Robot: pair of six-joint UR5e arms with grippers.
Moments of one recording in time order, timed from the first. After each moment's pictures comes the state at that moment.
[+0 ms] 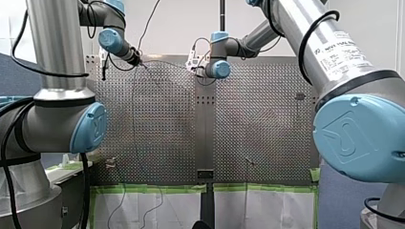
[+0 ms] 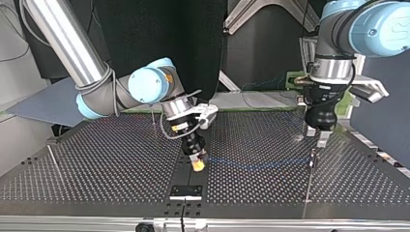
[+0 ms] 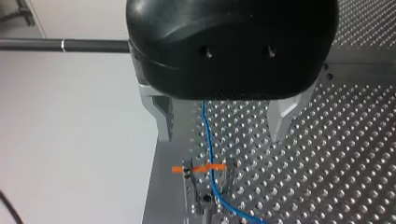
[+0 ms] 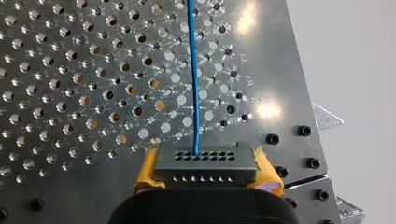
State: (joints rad) left arm 0.06 -1.35 -1.84 -3.07 -1.49 -1.60; right arm 2.29 -0.99 1.09 -0.28 1.49 1.81
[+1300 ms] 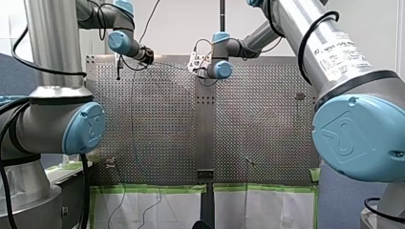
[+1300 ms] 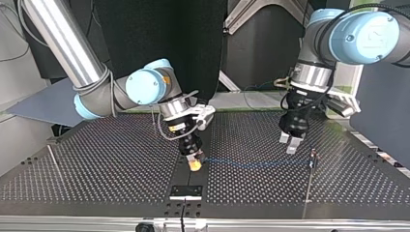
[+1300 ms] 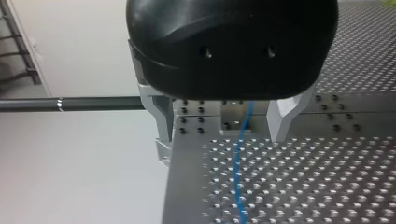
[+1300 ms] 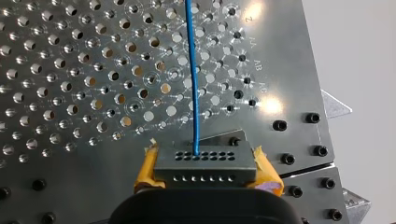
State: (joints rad) left arm -0.04 -1.41 -1.79 -3.01 -1.41 -1.59; right arm 2.28 -0.99 1.09 -0.26 1.49 1.78
